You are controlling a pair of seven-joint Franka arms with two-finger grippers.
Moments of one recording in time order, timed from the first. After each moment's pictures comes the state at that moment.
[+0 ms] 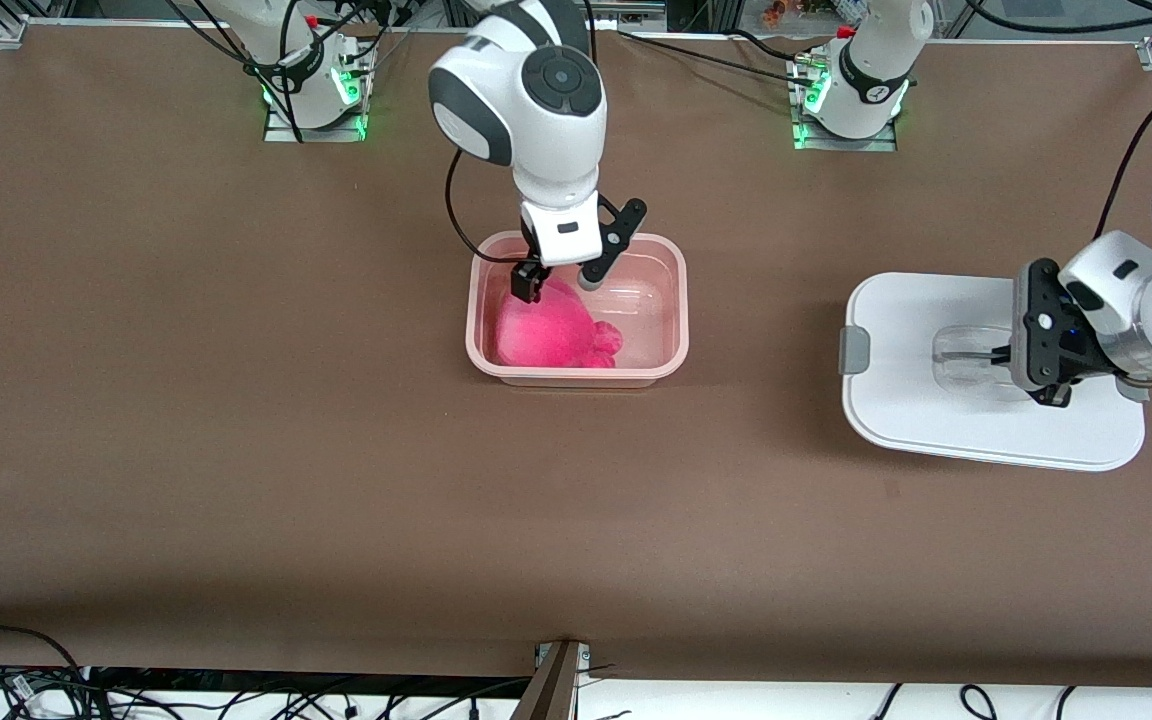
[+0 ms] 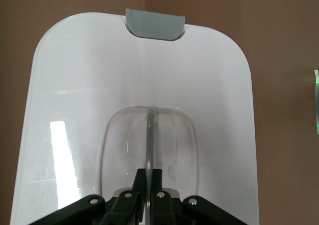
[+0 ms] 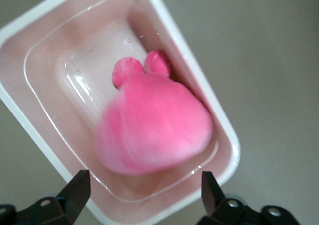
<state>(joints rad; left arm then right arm) 0.29 0.38 -0.40 -1.36 0.10 1.56 1.58 0.54 0.52 0.37 -1.33 -0.29 1.79 -0.03</state>
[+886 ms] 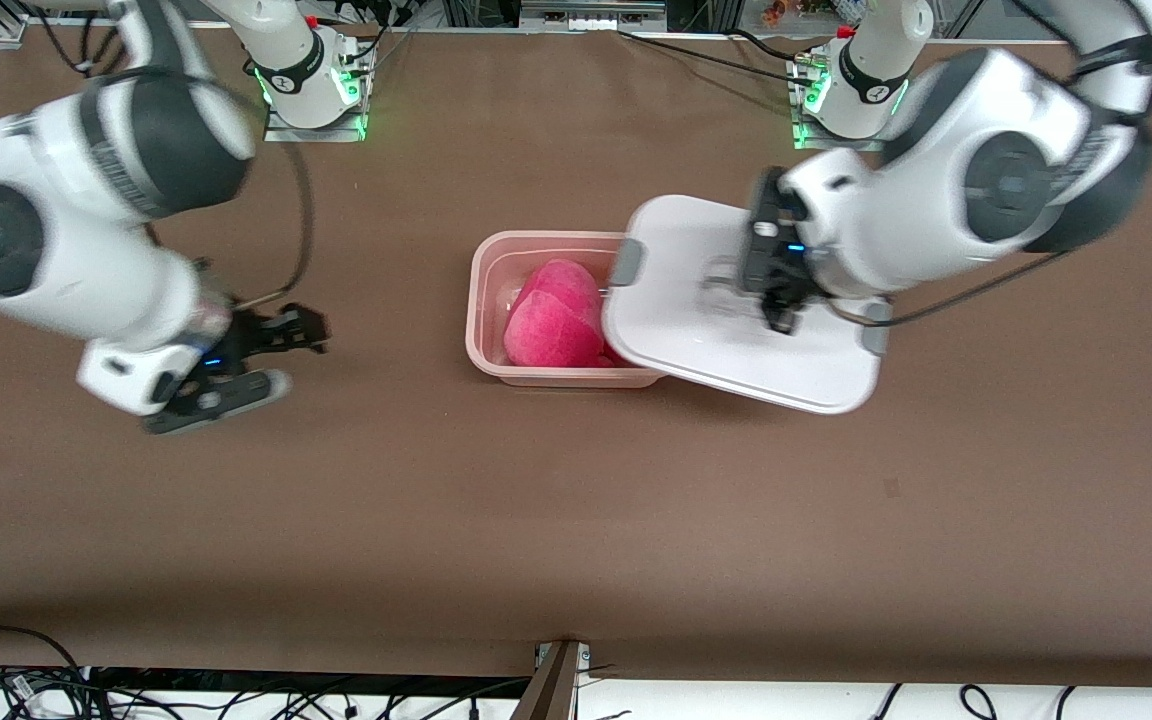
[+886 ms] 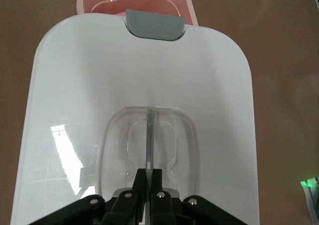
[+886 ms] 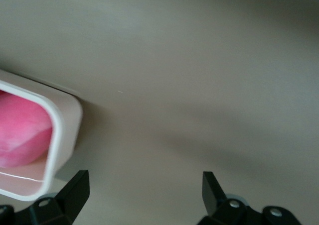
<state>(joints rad) 0.02 0.43 -0.61 -1.37 -0.06 1.65 1.21 -0.02 0.48 0.32 -1.21 -0.07 1.58 0.00</state>
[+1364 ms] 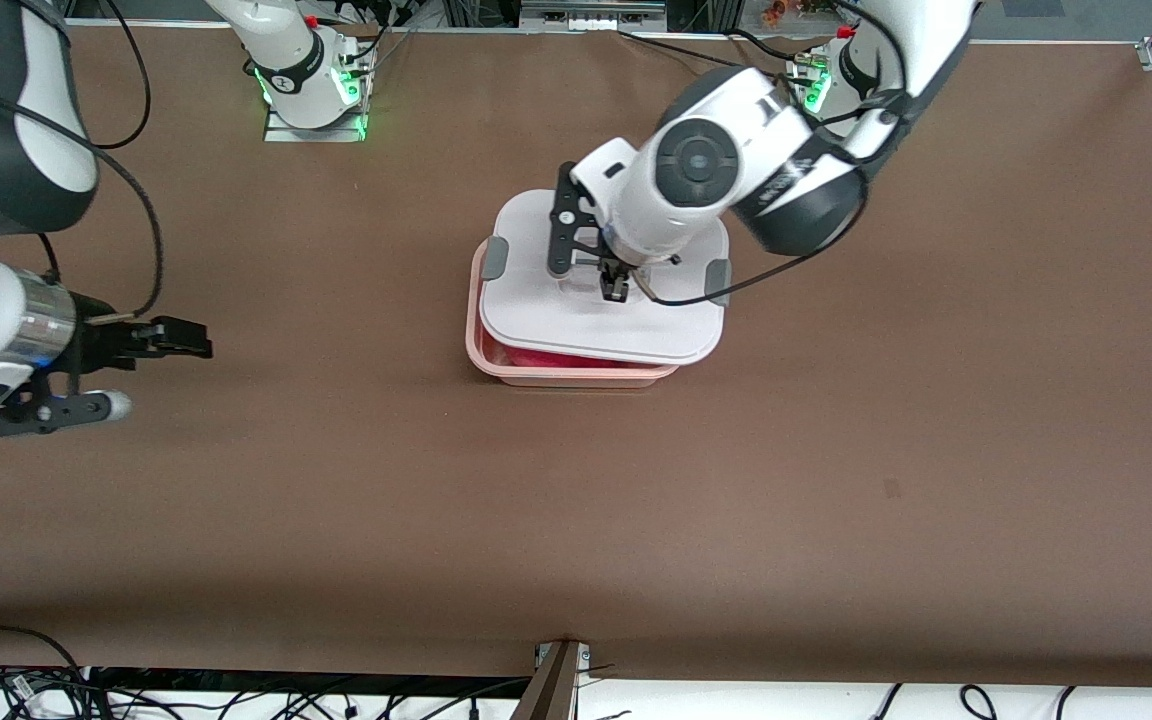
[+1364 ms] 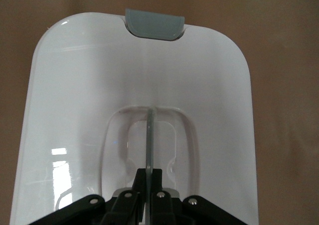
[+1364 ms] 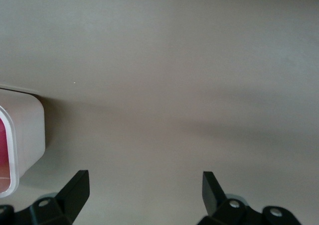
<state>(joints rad) -0.25 0.58 -0.60 -1.38 0.04 1.79 0.82 -0.16 0.45 0.31 -1.21 -0.06 1.50 0.01</state>
